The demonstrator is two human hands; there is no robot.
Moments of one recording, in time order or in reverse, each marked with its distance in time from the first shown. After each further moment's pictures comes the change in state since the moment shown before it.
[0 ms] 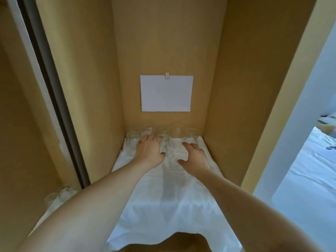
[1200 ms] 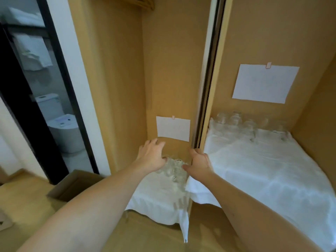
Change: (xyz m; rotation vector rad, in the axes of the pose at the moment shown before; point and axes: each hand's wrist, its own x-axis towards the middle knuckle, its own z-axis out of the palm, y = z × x) left_hand -0.311 -0.265 -0.108 0.085 -0.070 -0.360; right_hand -0.182 -0.298 0.154 0.042 -0.265 -0.260
